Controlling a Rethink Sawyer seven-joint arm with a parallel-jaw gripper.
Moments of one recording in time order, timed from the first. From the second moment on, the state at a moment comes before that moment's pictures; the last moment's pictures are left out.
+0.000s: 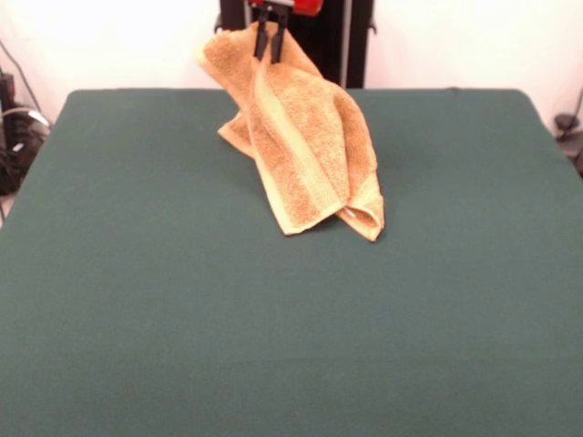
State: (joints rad) arm -0.20 -0.85 -0.19 2.16 -0.14 0.10 1.66
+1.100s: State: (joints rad) arm -0.42 -1.17 0.04 2.33 -0.11 0.24 1.66
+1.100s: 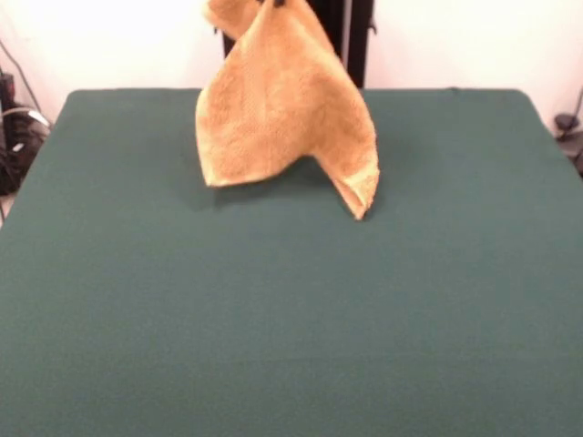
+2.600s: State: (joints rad) arm -0.27 -1.46 0.04 2.34 0.18 0.60 1.66
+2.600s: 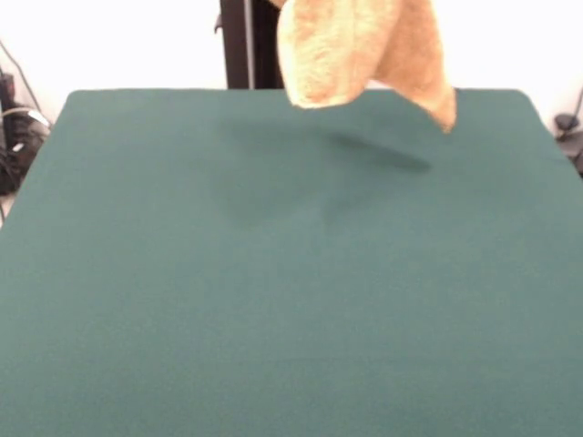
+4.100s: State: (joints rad) arm -0.58 -0.94 0.25 2.26 -0.23 0.22 1.66
